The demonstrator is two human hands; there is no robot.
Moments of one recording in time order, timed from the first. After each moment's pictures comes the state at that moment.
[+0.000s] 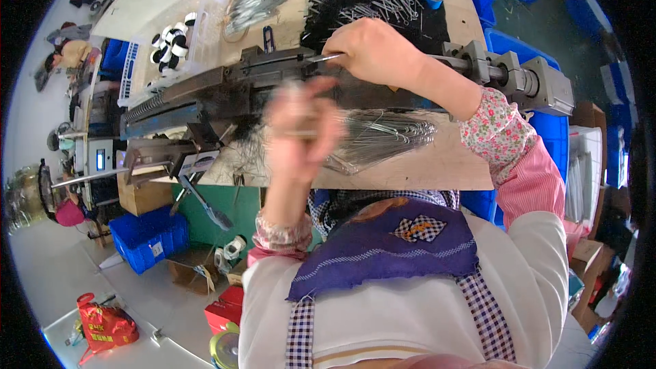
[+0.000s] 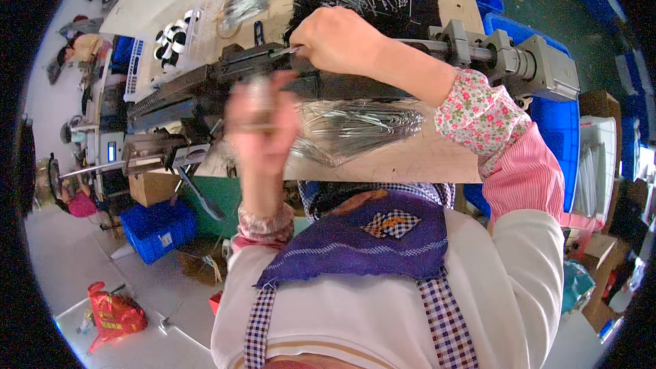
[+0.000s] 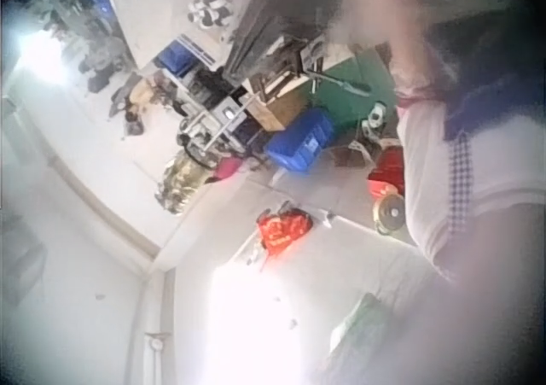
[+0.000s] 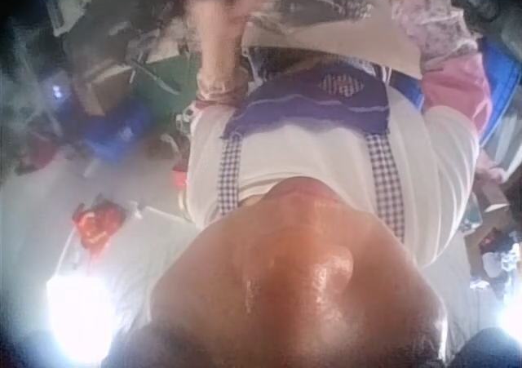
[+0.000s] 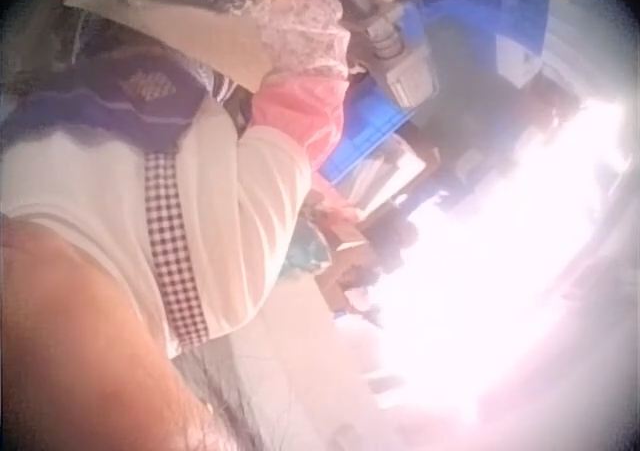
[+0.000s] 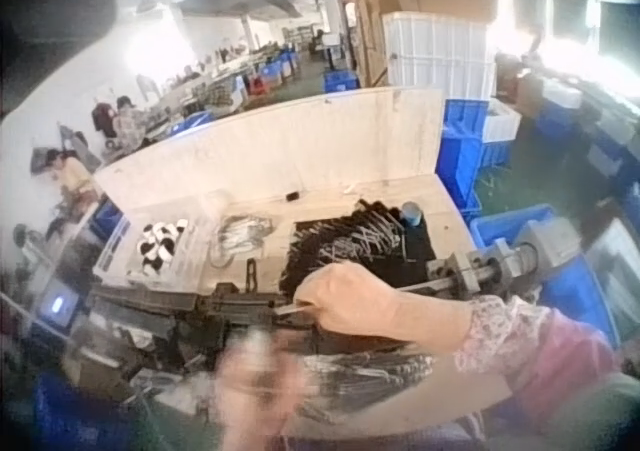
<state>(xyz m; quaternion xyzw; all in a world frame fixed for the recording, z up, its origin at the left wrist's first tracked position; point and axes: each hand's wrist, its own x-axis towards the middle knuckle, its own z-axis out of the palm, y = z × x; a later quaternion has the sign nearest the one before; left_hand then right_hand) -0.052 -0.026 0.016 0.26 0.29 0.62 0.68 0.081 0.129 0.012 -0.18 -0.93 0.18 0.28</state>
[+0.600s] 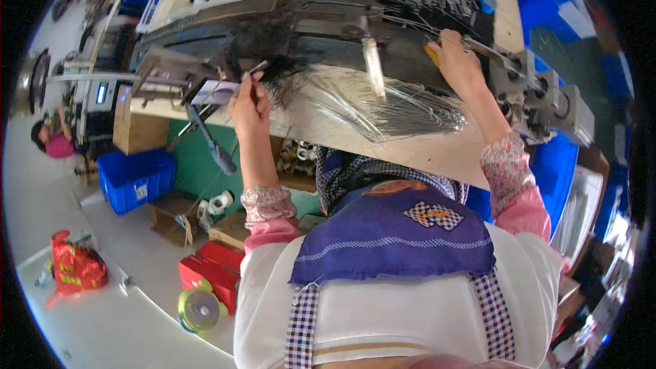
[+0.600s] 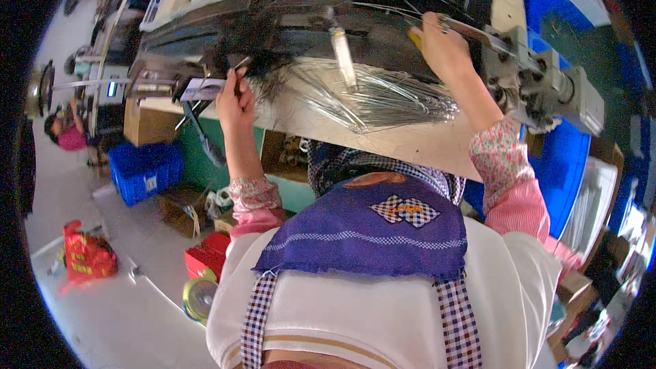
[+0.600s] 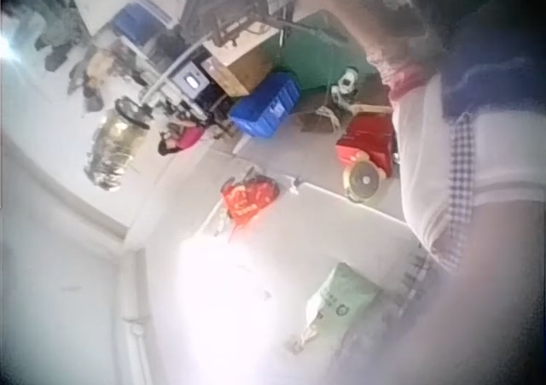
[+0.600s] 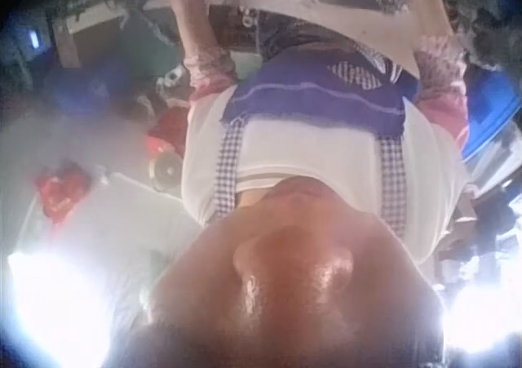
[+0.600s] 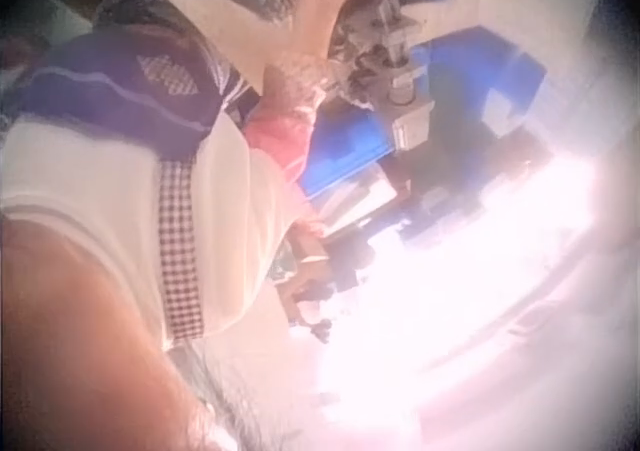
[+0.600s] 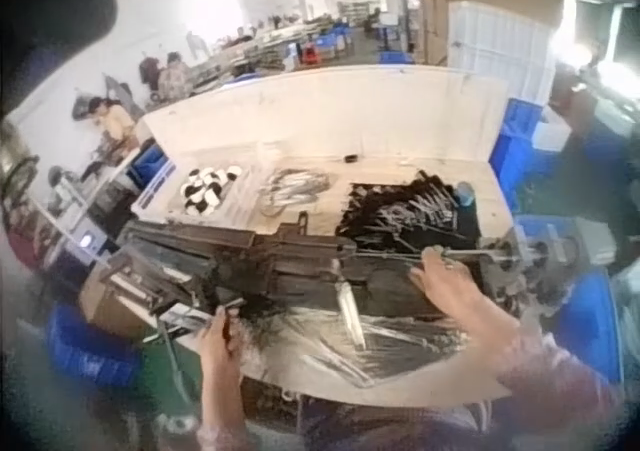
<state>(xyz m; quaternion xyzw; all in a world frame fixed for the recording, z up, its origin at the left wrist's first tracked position) -0.170 -0.098 -0.064 0.07 0.57 0.72 0.38 0.134 0.112 -0.052 -0.48 -0.87 0.06 0.10</state>
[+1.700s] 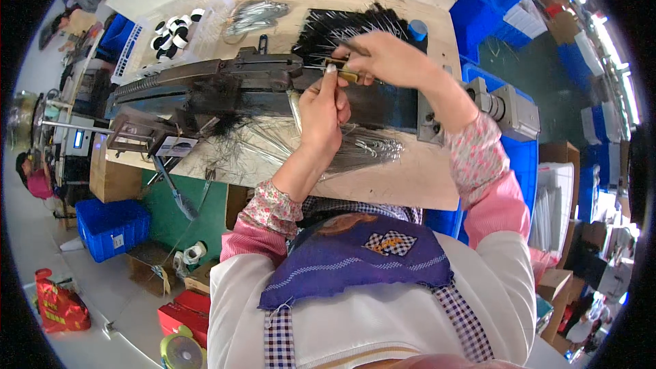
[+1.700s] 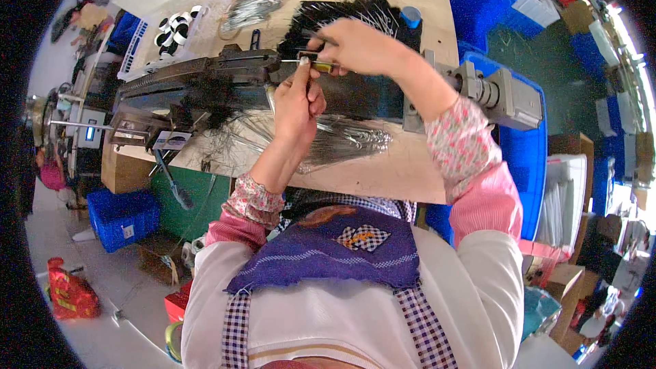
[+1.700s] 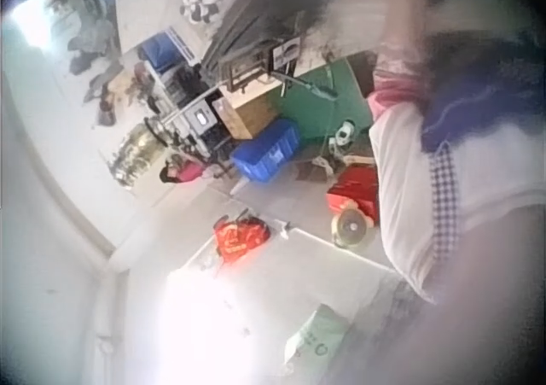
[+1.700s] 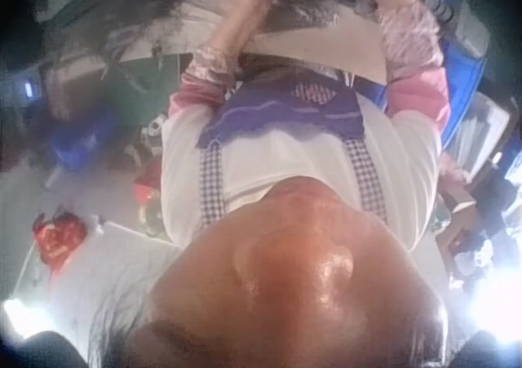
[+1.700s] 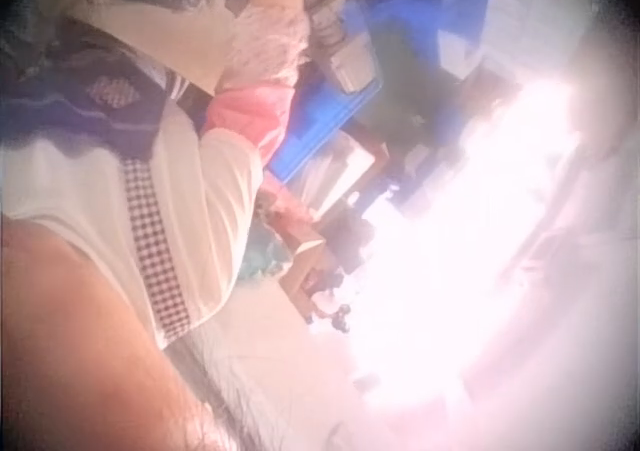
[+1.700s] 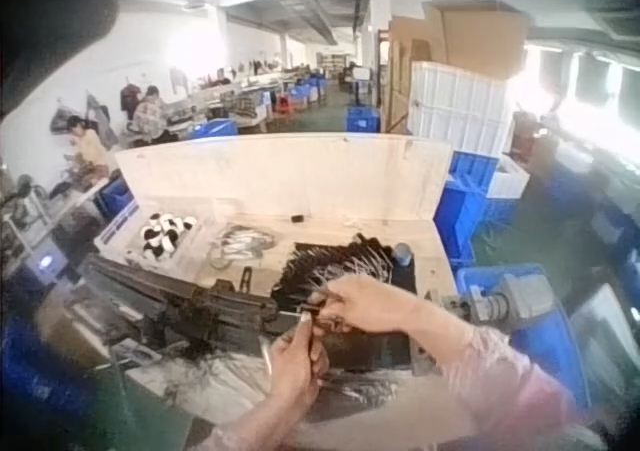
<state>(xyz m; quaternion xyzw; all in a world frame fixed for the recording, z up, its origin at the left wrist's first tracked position) 0.019 0.025 -0.012 0.16 0.44 0.69 0.55 0.126 0.145 0.054 -0.26 -0.84 0.47 0.10</state>
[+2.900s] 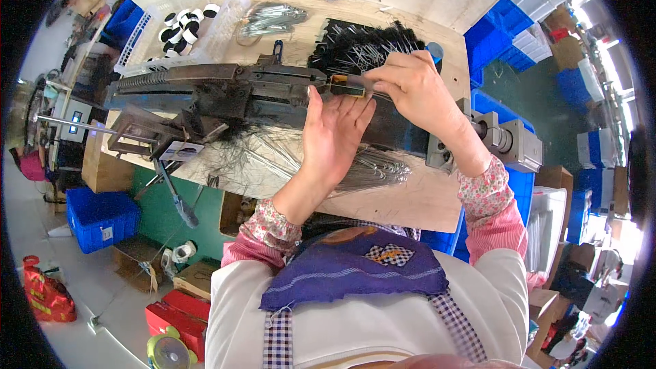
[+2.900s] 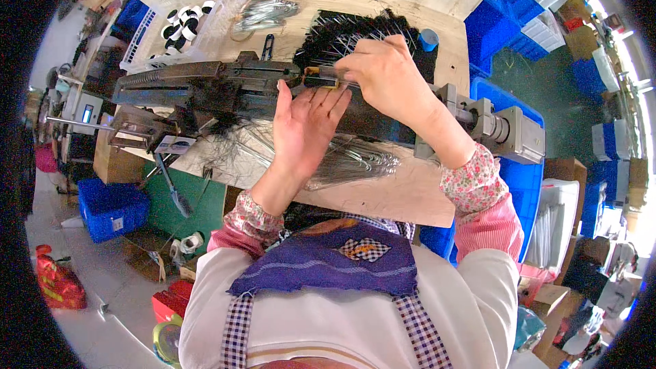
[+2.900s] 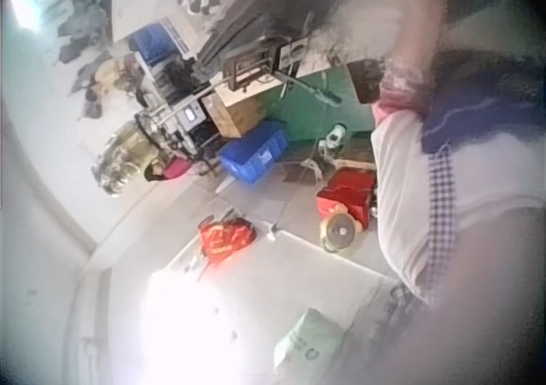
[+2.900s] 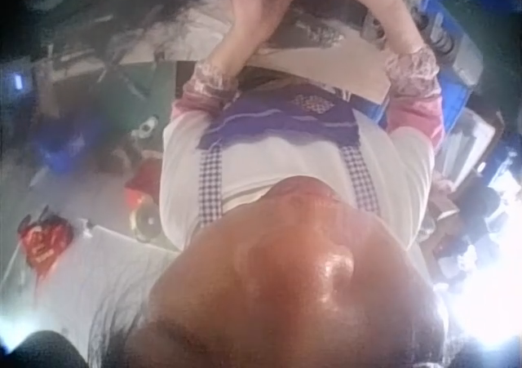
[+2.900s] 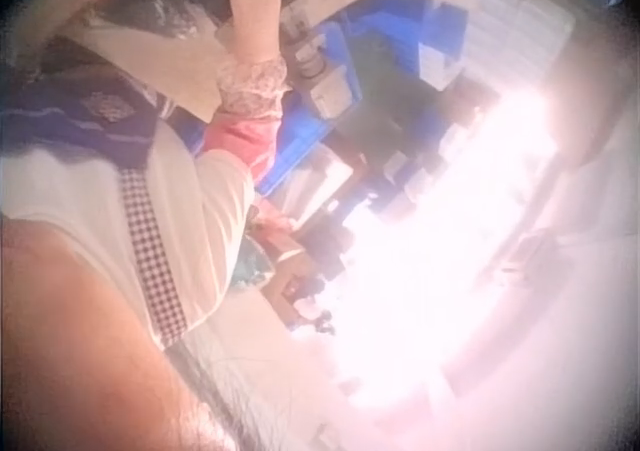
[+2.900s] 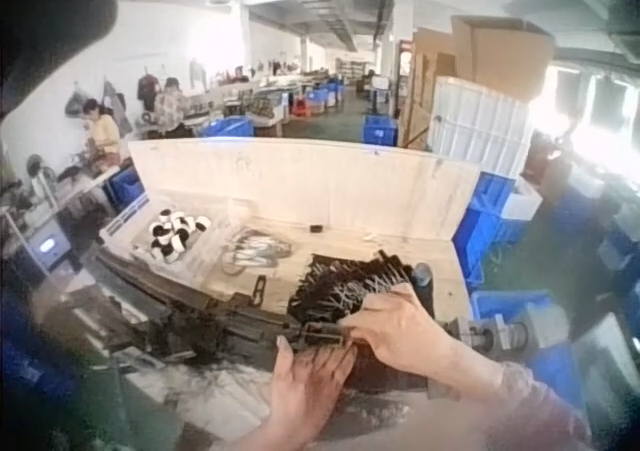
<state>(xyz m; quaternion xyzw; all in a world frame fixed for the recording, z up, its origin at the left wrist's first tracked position) 0.002 0.012 -0.007 0.08 0.17 0.74 0.64 0.127 0.122 0.056 -0.19 -0.94 0.08 0.27</state>
